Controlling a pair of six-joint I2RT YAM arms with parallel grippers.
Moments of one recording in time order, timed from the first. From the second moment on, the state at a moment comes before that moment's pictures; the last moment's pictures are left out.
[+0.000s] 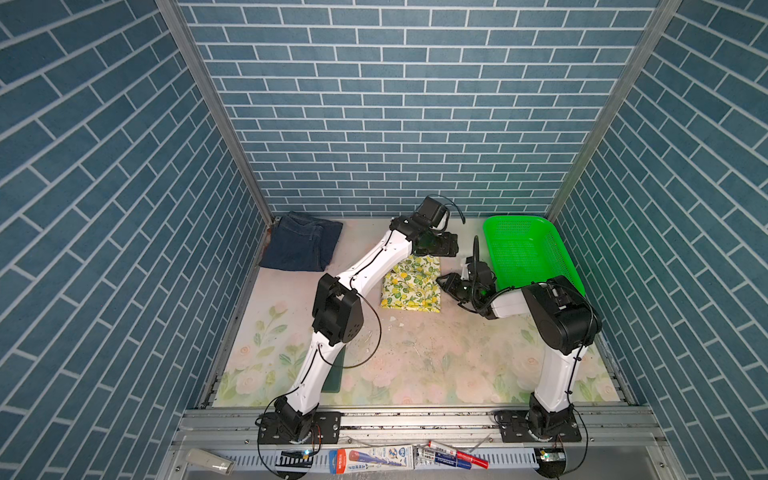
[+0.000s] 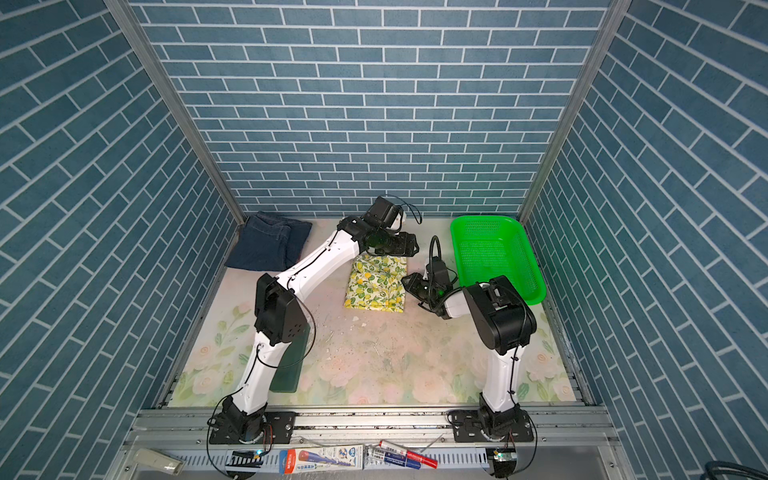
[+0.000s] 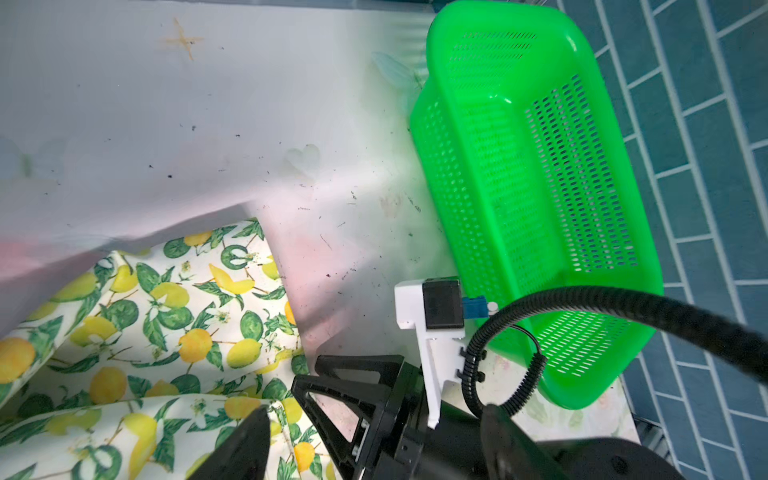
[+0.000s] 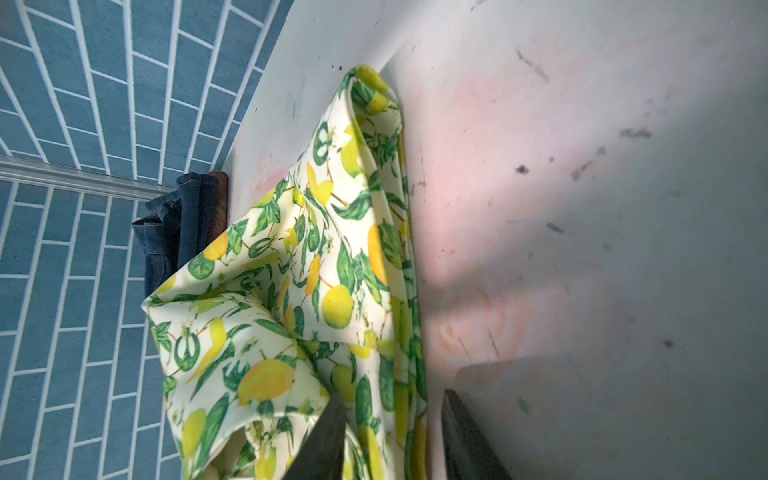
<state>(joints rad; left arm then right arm) -0.67 2.24 2.25 -0.84 0.20 -0.50 0.42 1.93 0.81 0.54 -0.32 0.90</state>
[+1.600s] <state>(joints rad) -0.34 1.88 1.12 -0.29 0.38 -0.66 0.75 1.81 0.95 0.21 0.05 -0.27</state>
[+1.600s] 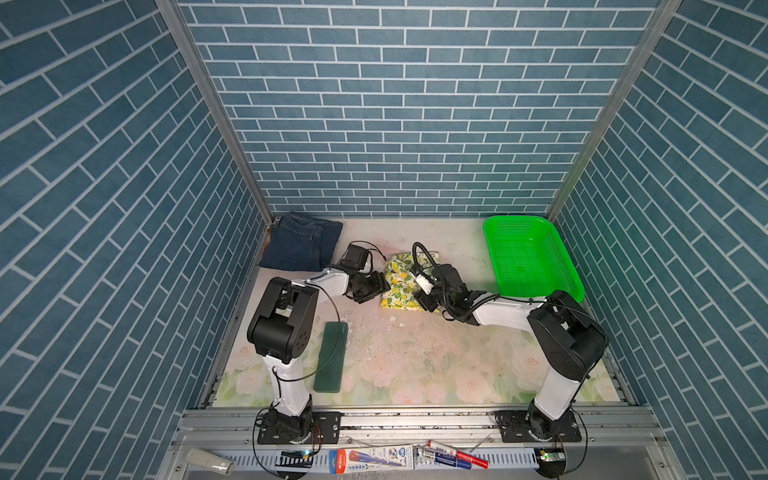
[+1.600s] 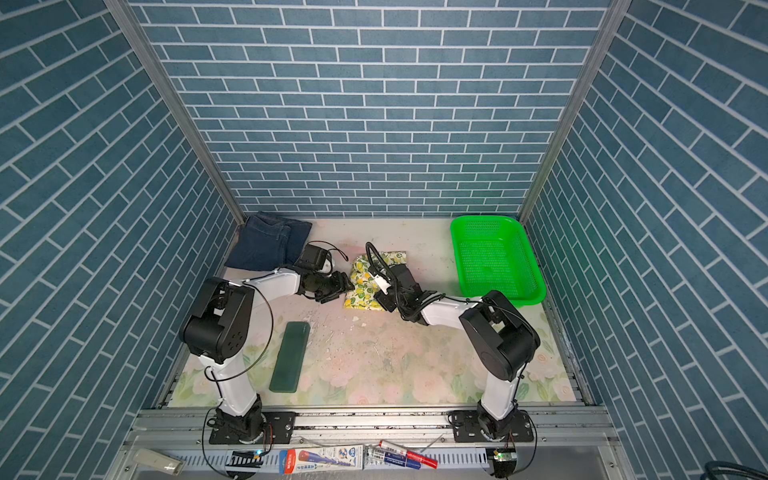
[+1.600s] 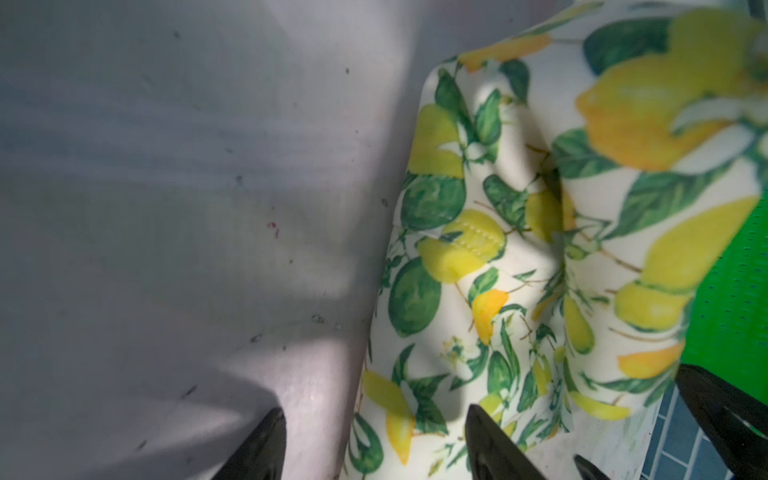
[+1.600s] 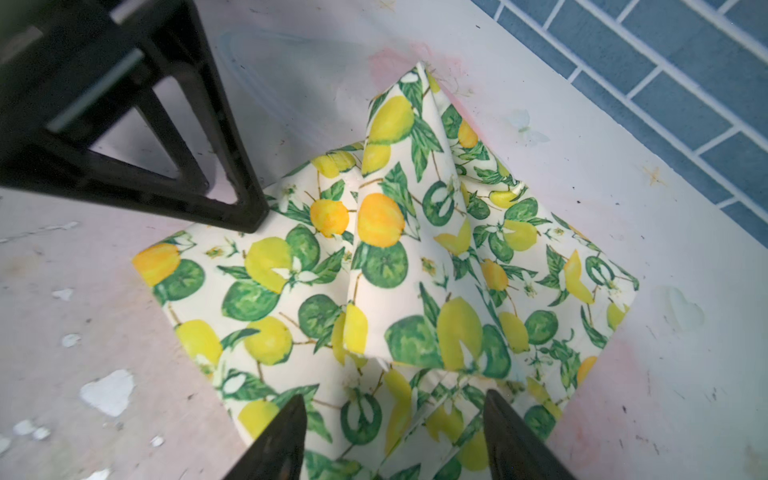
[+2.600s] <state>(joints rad) -0.36 1.91 1.10 -0.24 0.39 -0.68 0.49 1.94 1.22 0.05 0.07 0.01</state>
